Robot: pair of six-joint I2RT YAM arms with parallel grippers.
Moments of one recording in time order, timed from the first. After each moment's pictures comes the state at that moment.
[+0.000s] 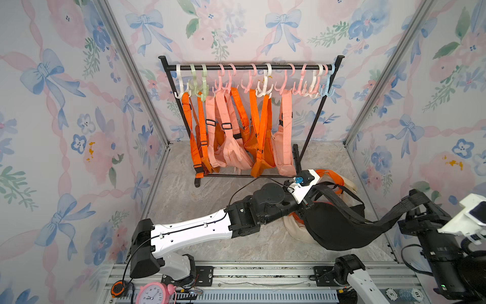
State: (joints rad) left arm -1.26 1.42 1.26 0.15 -0.16 -0.05; right arm 0.22 0.41 1.39 -0.90 0.32 0.23
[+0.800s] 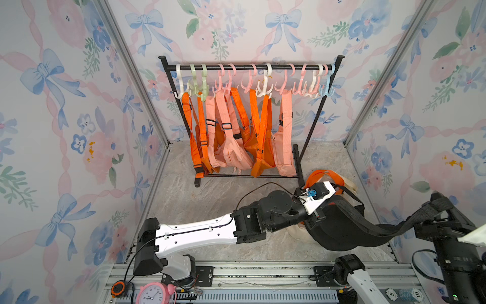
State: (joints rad) left arm -1.37 1.45 1.35 0.17 -0.13 0.08; right arm 0.22 0.42 1.53 -0.90 0.40 0.20
